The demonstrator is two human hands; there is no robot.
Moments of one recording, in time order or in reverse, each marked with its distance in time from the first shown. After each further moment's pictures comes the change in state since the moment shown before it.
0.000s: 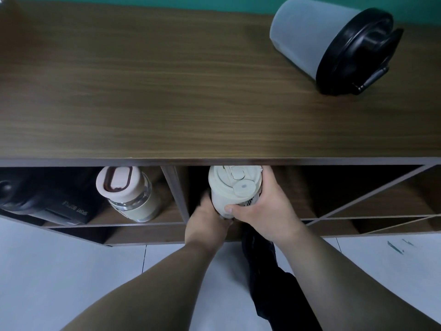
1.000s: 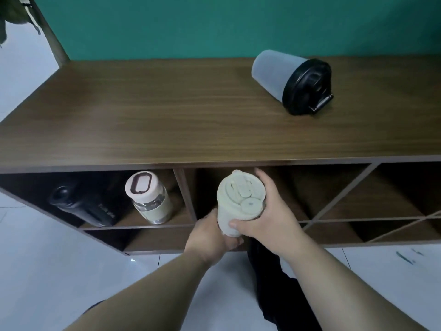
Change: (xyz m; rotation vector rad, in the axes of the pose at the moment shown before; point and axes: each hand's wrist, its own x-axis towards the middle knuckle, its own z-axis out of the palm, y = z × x) left_hand -0.044 -0.004 -0.025 0.011 -0.160 0.190; right_hand -0.064 -0.036 -0.031 0.023 -0.092 -0.040
